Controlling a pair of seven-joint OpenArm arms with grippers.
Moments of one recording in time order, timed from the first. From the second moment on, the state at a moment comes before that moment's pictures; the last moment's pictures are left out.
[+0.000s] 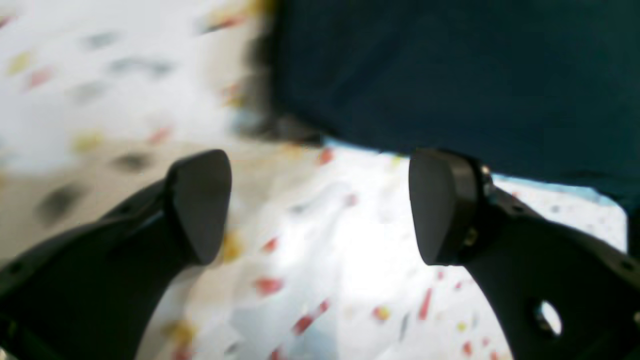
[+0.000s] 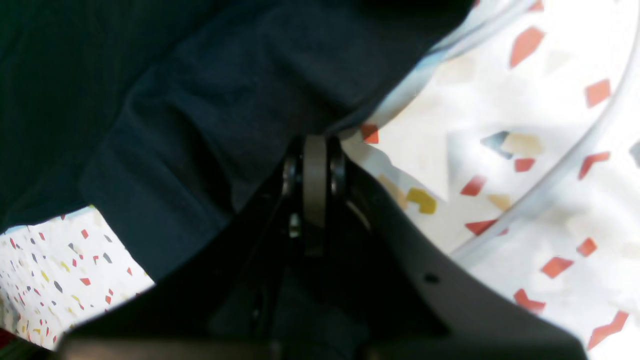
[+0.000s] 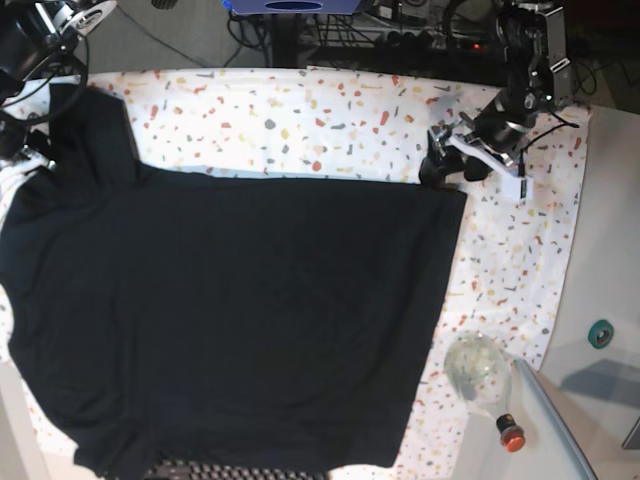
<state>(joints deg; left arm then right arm) 15.7 -10.6 -18.4 74.3 -33.1 -28.3 29.0 2.9 8.7 58.9 62.3 13.5 40.1 -59.2</state>
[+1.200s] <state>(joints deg) 23.7 -8.2 -17.8 91.6 -33.1 -17.7 29.5 -4.1 3.9 58.9 91.4 14.1 40.4 -76.6</state>
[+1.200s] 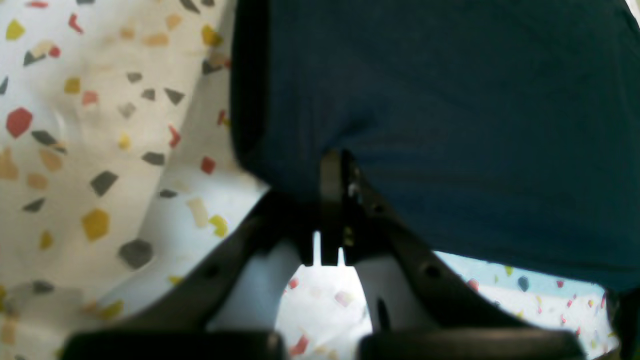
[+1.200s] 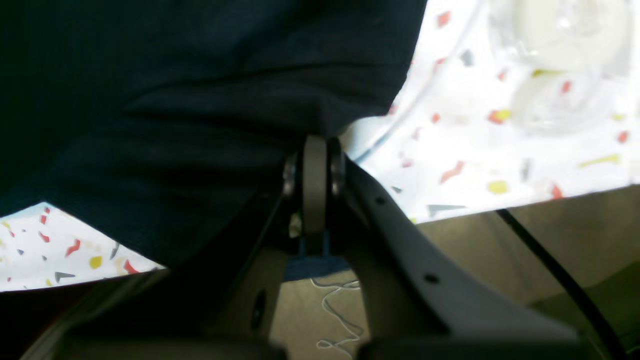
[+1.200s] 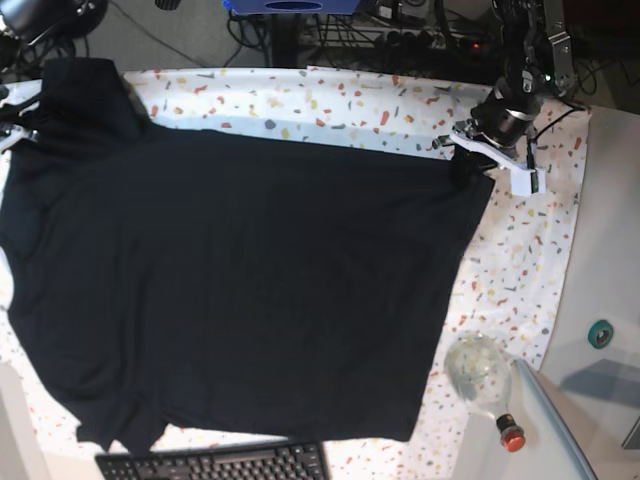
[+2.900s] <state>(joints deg) -16.2 -6.8 -9.9 56.3 -32.5 -17.2 33.5 24.0 16.3 37.6 48.3 12.6 18.8 -46.1</state>
